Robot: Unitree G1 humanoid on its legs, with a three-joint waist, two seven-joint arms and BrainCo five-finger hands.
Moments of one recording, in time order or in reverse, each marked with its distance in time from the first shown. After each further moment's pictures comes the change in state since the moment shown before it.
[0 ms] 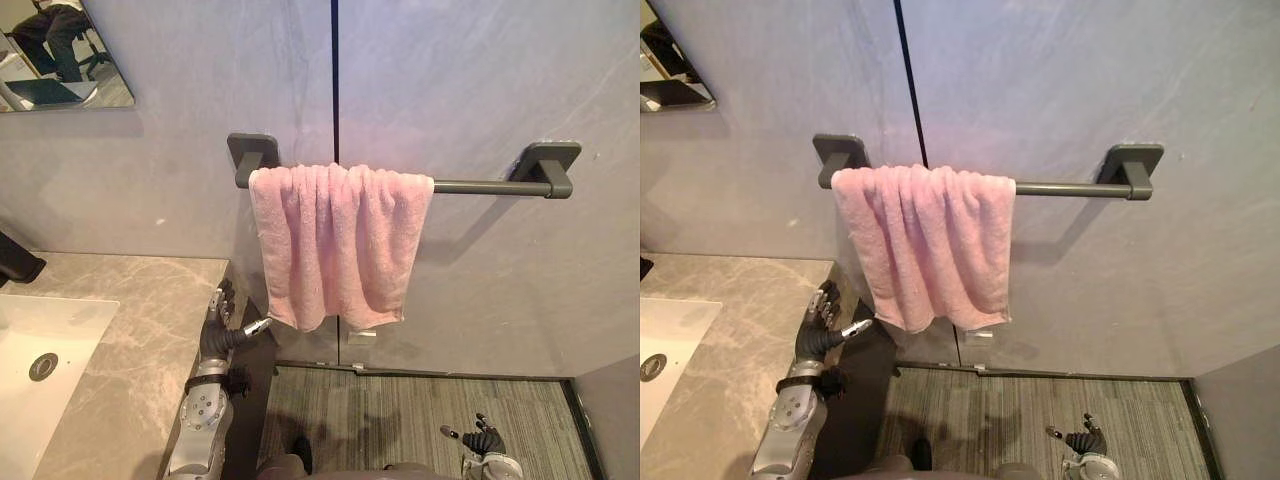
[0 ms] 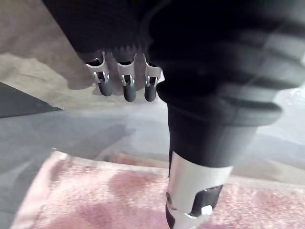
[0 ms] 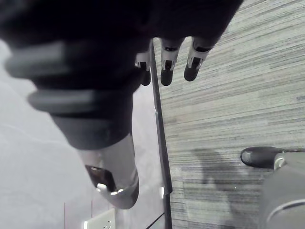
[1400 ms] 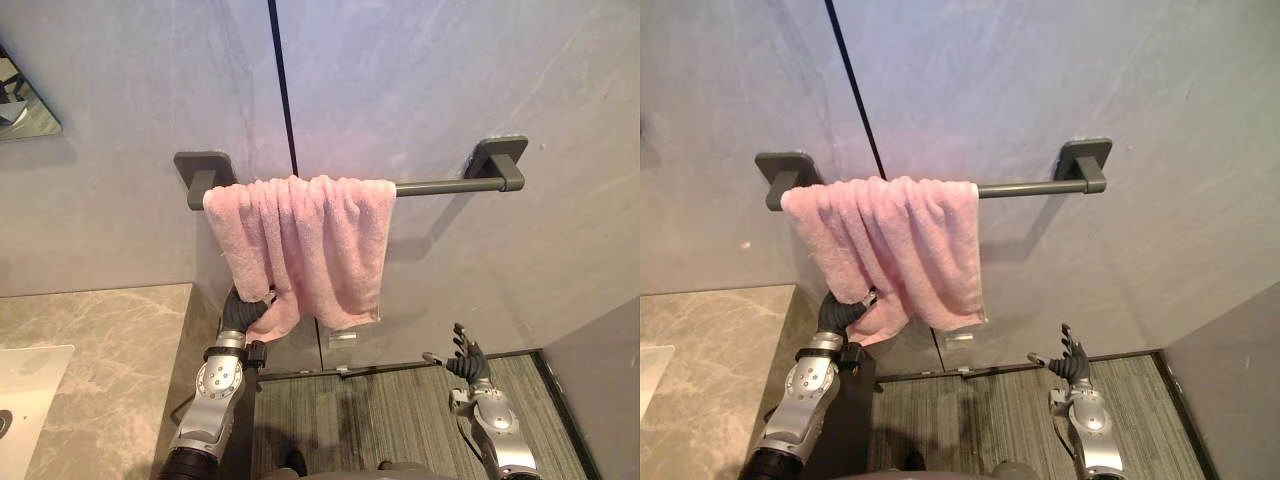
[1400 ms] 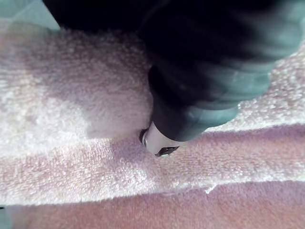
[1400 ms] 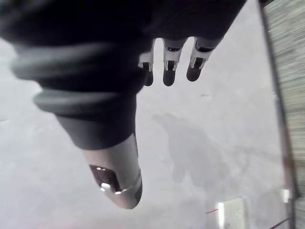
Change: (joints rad) left arm -0.108 0.070 -0.123 0.015 0.061 -0.002 0.007; right arm 0.006 -0.031 0.210 -0.569 0.048 -0.069 0.046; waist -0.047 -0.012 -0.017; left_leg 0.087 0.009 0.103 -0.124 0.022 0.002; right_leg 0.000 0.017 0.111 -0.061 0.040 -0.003
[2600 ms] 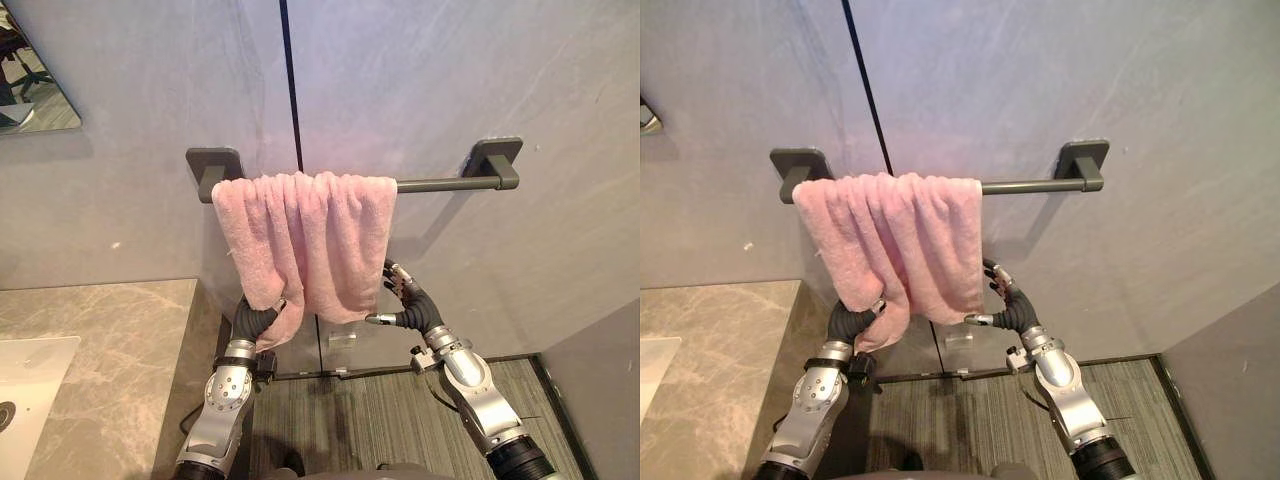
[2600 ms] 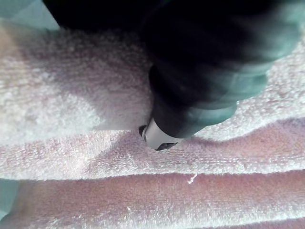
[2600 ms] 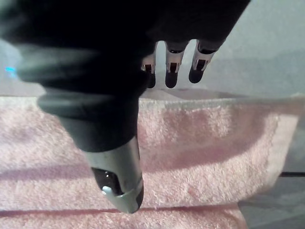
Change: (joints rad) left arm 0.044 -0.030 -0.058 -0.040 -0.001 -0.006 -0.007; right arm -0.162 -0.117 0.340 -0.201 0.130 -0.068 0.151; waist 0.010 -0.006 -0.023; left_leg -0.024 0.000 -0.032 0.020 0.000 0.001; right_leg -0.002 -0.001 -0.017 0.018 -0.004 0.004
